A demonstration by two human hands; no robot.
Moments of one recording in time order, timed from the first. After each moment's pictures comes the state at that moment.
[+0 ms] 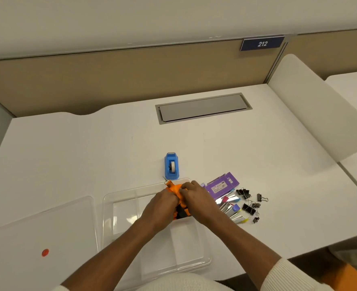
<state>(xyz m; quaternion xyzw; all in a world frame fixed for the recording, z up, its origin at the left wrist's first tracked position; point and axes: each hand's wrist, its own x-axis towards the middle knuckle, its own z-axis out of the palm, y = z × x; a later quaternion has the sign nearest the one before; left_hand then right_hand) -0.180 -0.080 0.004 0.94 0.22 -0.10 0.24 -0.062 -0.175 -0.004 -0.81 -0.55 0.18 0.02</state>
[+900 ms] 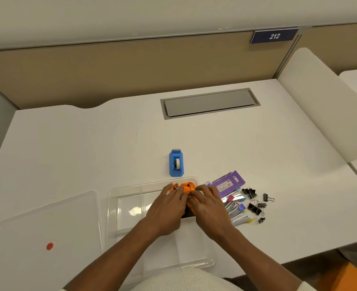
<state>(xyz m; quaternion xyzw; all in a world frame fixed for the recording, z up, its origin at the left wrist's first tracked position) -0.186 -0.087 -0.016 0.98 0.13 -0.10 0.08 -0.072 -0.212 -0.031 -0.82 -0.57 0.05 0.00</state>
